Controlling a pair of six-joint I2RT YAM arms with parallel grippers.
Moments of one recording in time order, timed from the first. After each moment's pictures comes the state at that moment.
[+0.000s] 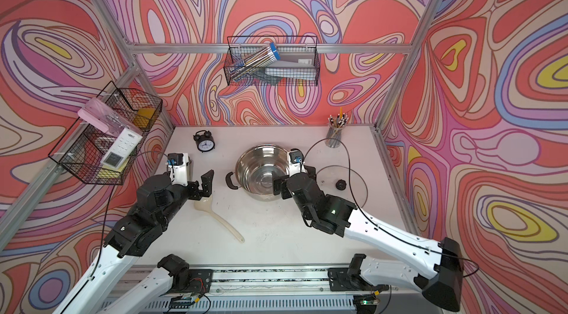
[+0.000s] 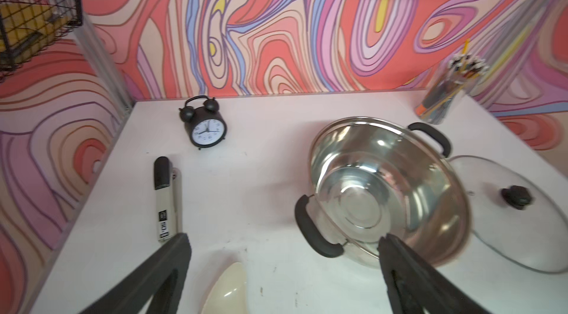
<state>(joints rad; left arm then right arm) -0.45 0.71 0.81 -0.48 -0.33 -0.14 0.89 1.13 0.96 -0.24 0.60 0.29</state>
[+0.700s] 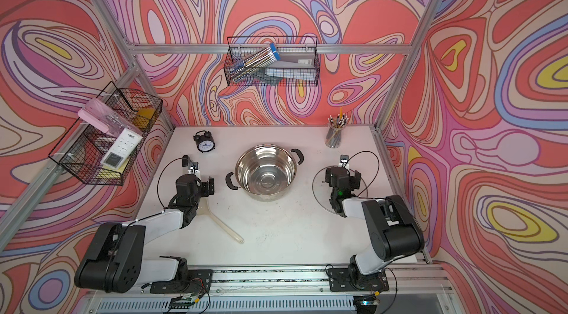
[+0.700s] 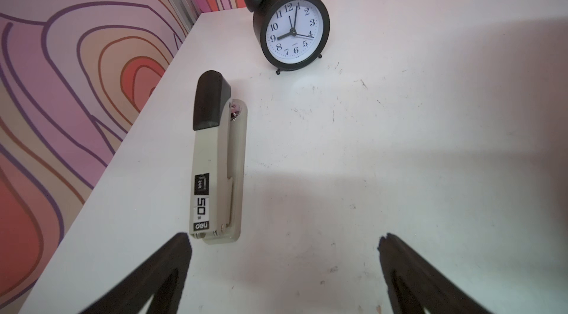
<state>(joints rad) -0.09 1.39 0.40 0.49 -0.28 0.04 0.16 1.59 0.50 0.65 0.50 0.05</state>
